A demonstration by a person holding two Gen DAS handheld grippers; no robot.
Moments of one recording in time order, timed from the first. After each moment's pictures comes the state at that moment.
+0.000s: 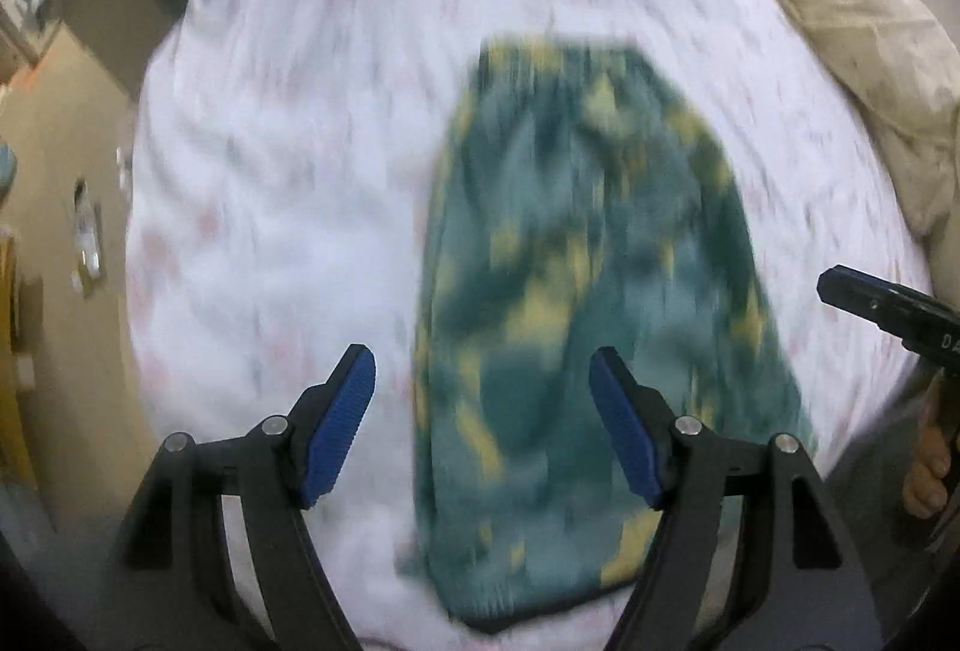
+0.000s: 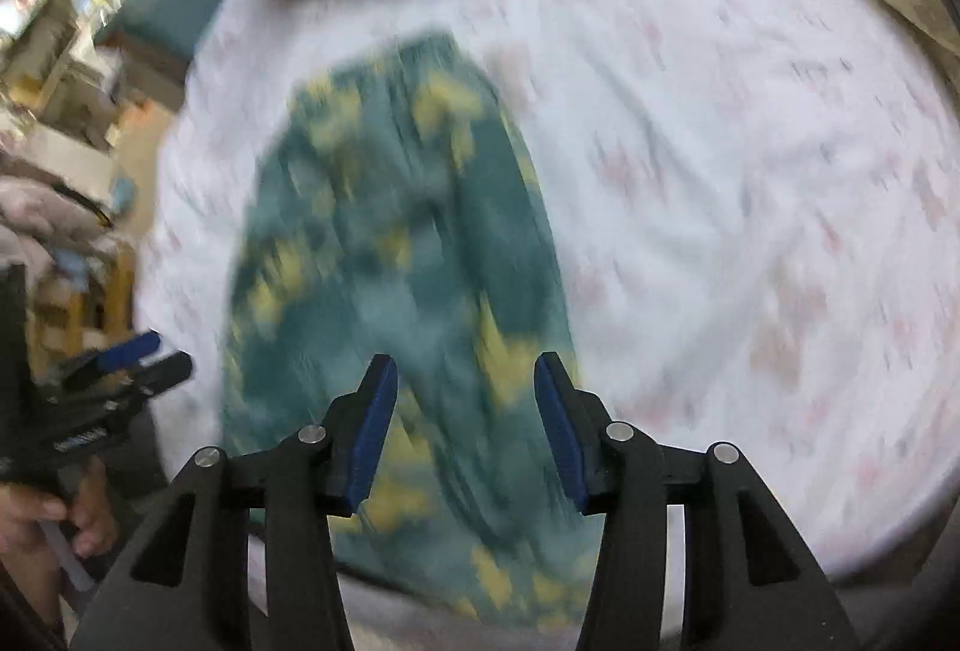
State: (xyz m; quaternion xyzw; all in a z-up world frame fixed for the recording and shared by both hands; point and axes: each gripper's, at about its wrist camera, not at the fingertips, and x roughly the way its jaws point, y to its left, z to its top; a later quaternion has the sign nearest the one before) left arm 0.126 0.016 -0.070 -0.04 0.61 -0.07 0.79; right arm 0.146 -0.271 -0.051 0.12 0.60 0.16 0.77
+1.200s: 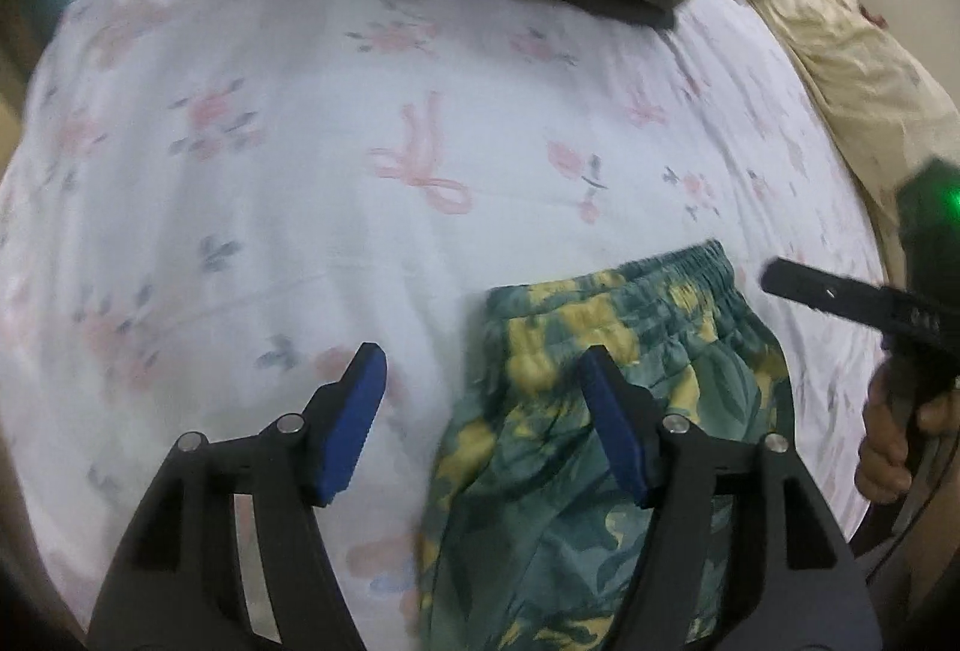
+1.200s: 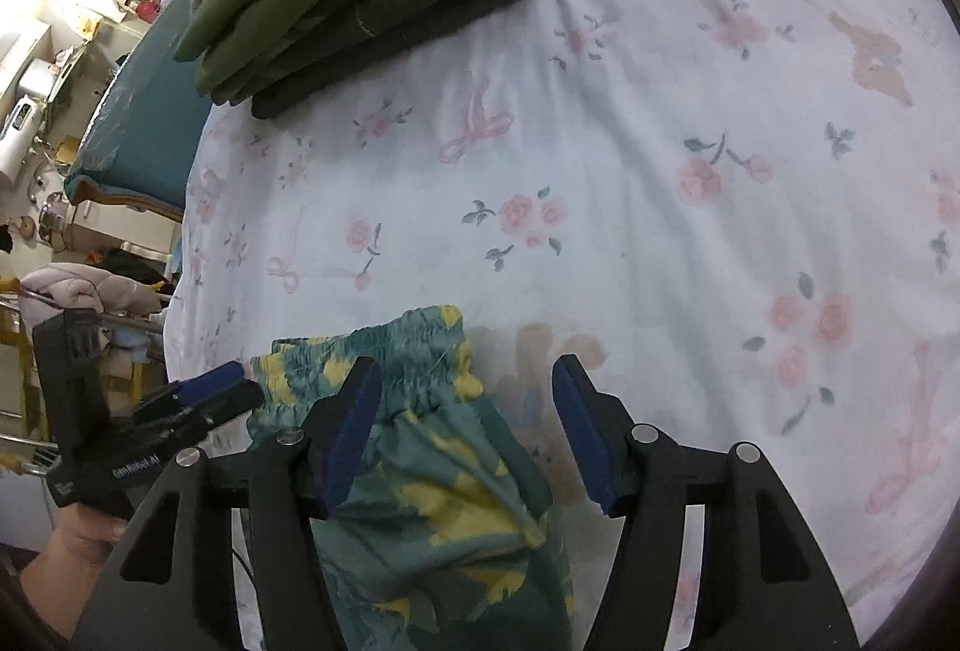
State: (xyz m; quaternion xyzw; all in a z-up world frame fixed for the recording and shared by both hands) left arm 0.291 0.009 -0.149 -0.09 0.60 -0.13 0.78; right arm 0.333 -0.254 -0.140 0.20 0.60 0.21 0.75
